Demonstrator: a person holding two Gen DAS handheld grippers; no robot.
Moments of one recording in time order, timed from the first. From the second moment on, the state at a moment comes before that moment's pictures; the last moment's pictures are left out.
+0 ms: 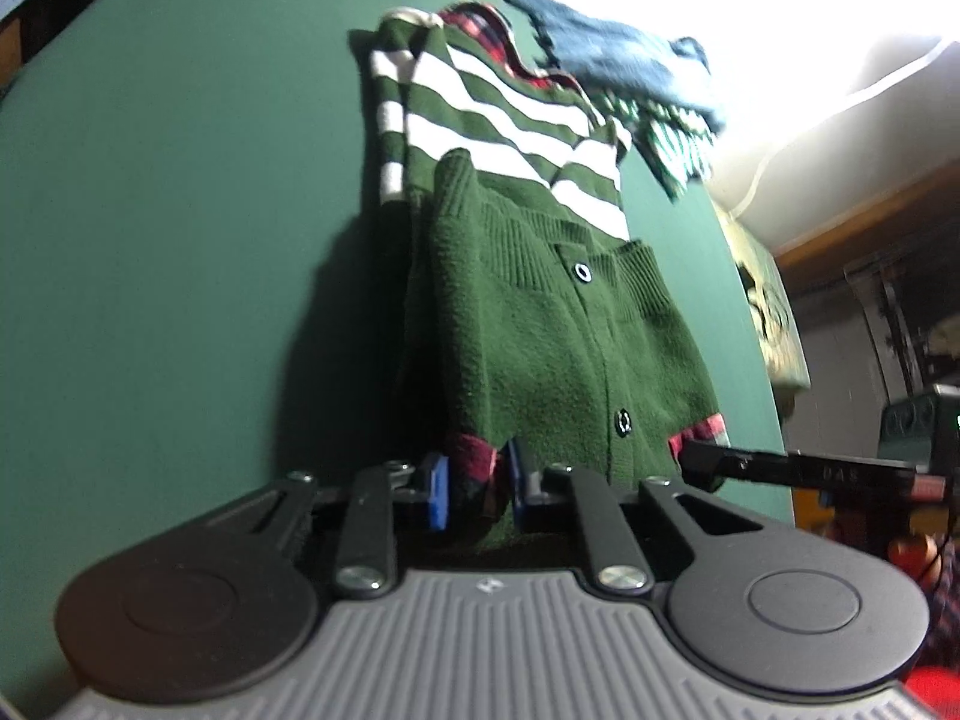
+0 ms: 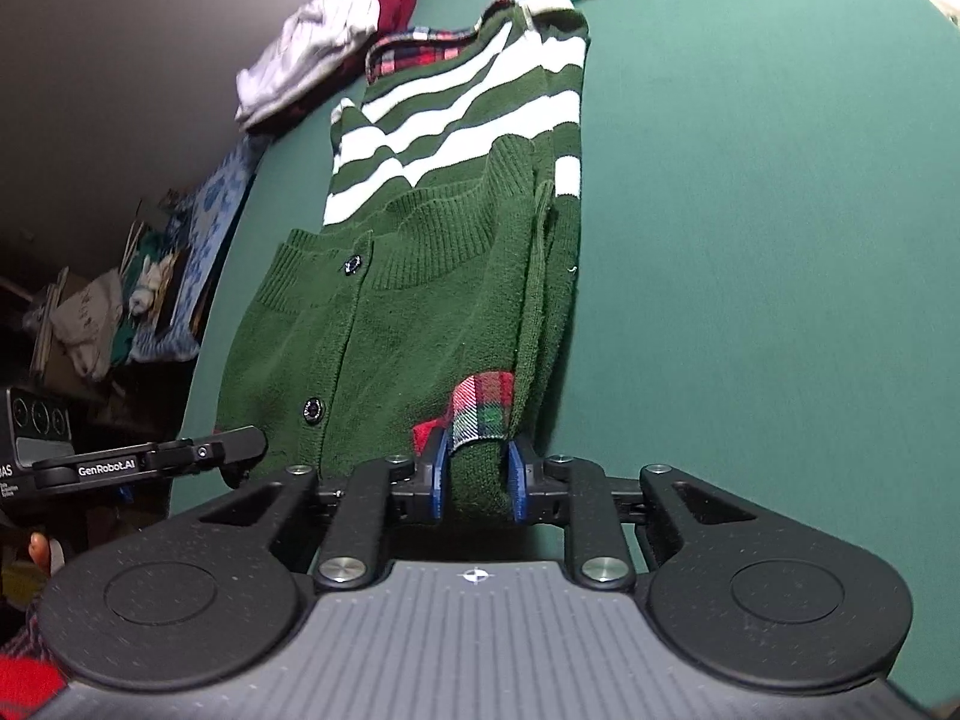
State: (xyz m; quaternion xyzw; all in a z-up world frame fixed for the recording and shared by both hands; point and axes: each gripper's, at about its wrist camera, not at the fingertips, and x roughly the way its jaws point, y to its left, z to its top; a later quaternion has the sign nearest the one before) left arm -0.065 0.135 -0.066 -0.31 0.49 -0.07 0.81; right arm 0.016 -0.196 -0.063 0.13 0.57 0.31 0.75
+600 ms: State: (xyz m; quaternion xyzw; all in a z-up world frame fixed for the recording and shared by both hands) left arm -0.040 0.128 -0.034 -0.13 0.50 -0.09 0.85; right arm -0.003 -0.201 -0.040 0.05 0.56 0.31 0.76
